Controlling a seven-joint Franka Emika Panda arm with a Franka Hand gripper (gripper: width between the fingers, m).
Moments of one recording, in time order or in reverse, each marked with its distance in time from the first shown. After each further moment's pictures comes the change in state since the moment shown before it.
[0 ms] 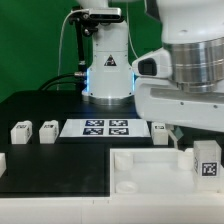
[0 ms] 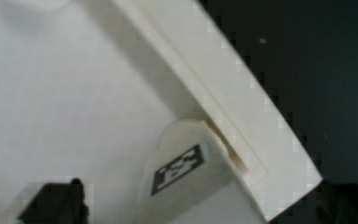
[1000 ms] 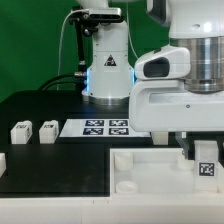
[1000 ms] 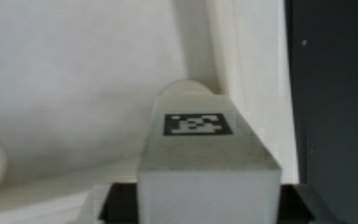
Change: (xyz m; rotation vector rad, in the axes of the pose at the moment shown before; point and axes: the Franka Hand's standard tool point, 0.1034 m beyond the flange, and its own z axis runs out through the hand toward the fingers) arm 0.014 0.001 -0.001 0.025 0.064 -0.045
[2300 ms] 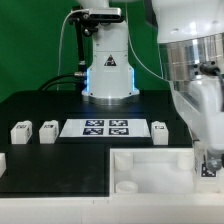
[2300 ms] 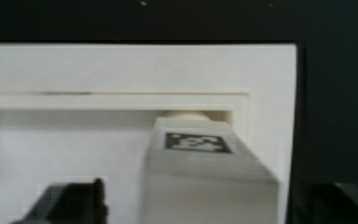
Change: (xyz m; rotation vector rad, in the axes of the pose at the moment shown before) arm -0.008 -0.002 0.003 0.106 -0.023 1.035
